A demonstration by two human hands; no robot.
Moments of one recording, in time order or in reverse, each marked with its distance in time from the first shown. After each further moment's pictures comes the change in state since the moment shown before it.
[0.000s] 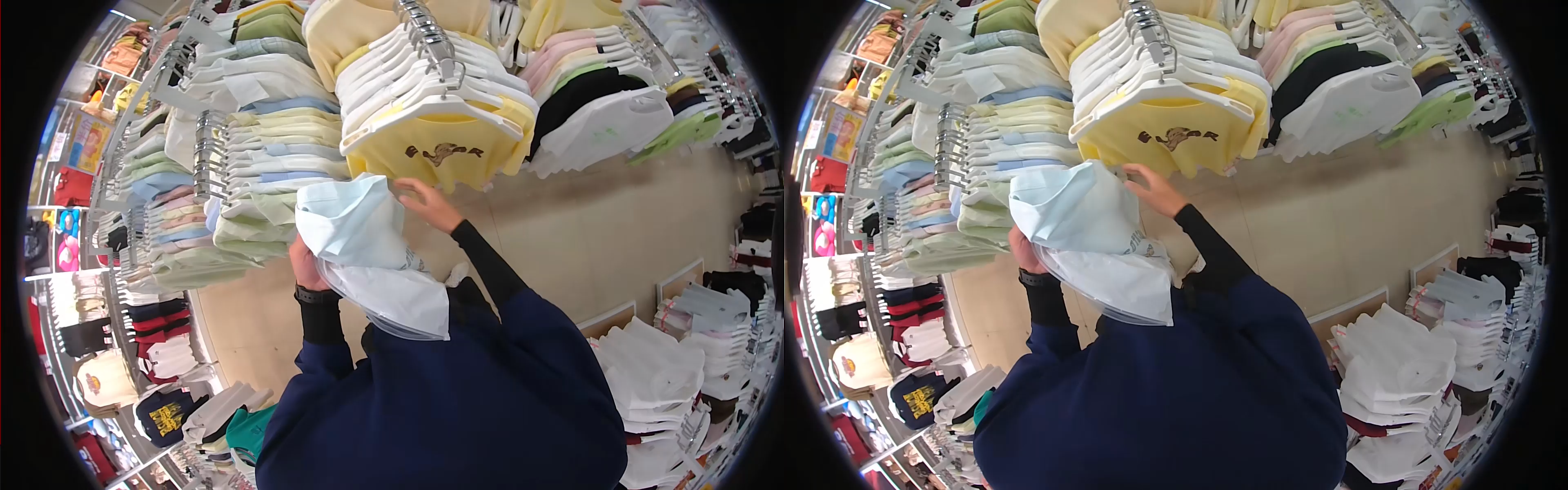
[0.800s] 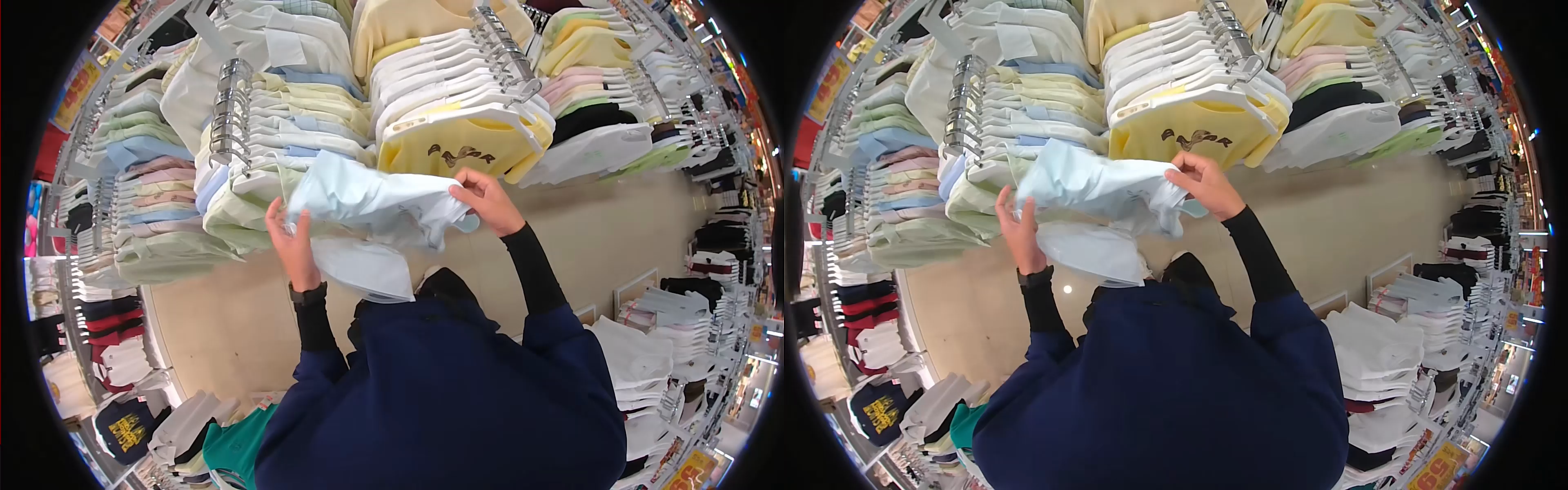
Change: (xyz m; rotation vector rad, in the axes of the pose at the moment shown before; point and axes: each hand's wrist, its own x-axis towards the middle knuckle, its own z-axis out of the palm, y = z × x) left_hand -0.011 0.062 -0.076 0.794 0.666 0.528; right_hand -0.001 -0.151 0.031 0.065 0.007 0.351
